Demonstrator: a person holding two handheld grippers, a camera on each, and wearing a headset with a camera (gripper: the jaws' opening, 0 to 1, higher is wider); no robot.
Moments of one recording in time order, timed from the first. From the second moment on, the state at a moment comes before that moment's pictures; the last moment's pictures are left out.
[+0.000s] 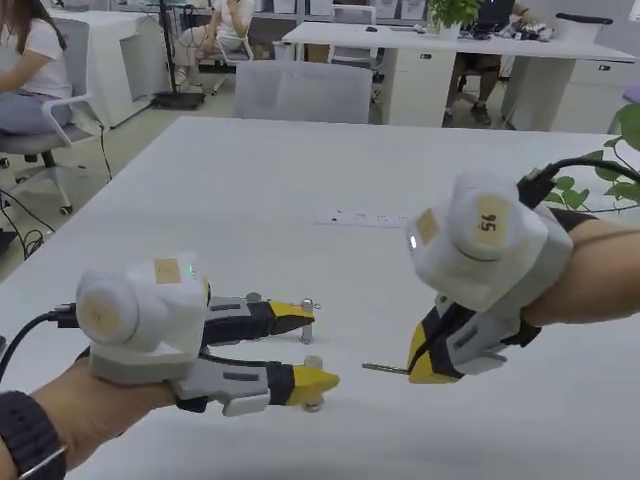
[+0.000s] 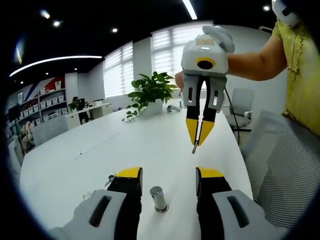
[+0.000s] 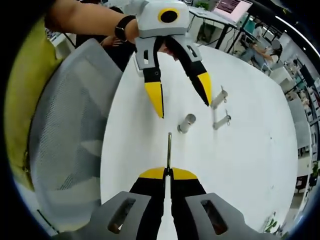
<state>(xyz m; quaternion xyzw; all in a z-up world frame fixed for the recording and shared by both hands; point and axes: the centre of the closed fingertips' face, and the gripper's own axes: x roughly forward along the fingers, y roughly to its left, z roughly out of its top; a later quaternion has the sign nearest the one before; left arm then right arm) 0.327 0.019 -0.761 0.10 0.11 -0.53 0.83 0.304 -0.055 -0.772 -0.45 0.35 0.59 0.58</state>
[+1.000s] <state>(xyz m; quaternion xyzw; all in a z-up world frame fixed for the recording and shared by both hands) 0.346 0.014 -0.826 0.08 0.15 -0.57 0.81 0.327 -0.038 -0.812 -0.42 0.42 0.57 0.56</state>
